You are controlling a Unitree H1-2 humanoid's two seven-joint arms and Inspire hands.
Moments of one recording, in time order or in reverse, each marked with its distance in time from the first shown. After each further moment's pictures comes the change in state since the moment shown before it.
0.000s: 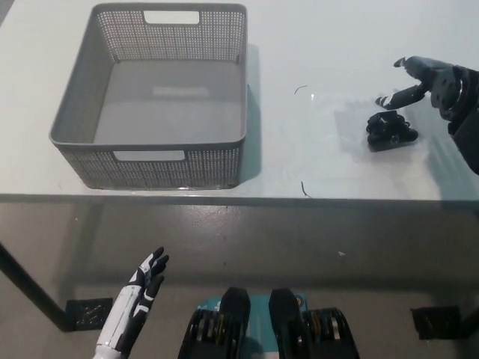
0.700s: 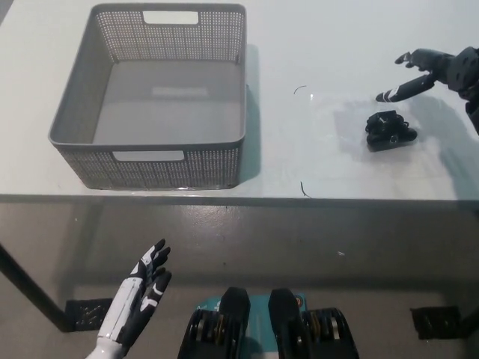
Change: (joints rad) left_arm -0.025 0.002 -0.001 0.000 -0.001 -0.003 -0.003; right_arm -0.040 -0.029 -0.046 0.006 0.055 -0.055 0.140
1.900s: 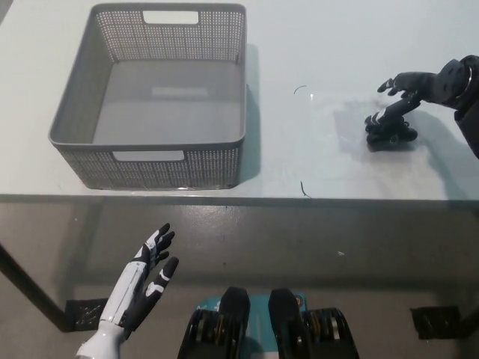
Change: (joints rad) left_arm -0.047 0.011 -0.004 0.000 0.006 0.008 -0.014; right_arm 0.000 0.034 0.054 0.086 0.020 -0.048 0.074
